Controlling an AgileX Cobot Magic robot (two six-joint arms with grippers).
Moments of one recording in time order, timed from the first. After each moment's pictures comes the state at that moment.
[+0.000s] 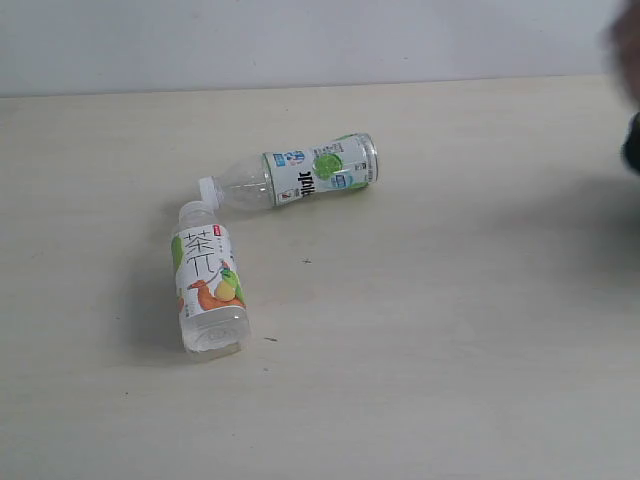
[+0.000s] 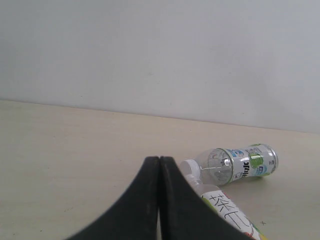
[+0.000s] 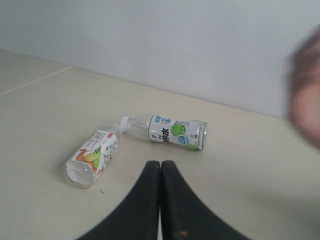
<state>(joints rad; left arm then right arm) -0.10 0.01 0.00 0.08 0.13 -0.28 0.41 0.00 -0.52 0.26 0.83 -0.17</state>
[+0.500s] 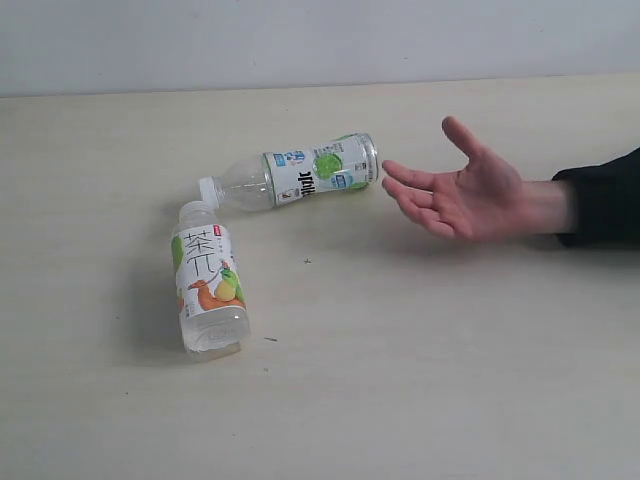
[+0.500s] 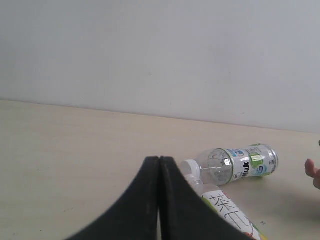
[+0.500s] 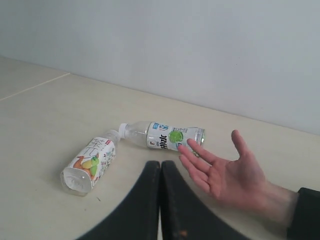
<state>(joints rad) -0.10 0.01 0.00 0.08 0.13 -0.28 0.41 0.00 -0.52 0.25 0.81 -0.17</state>
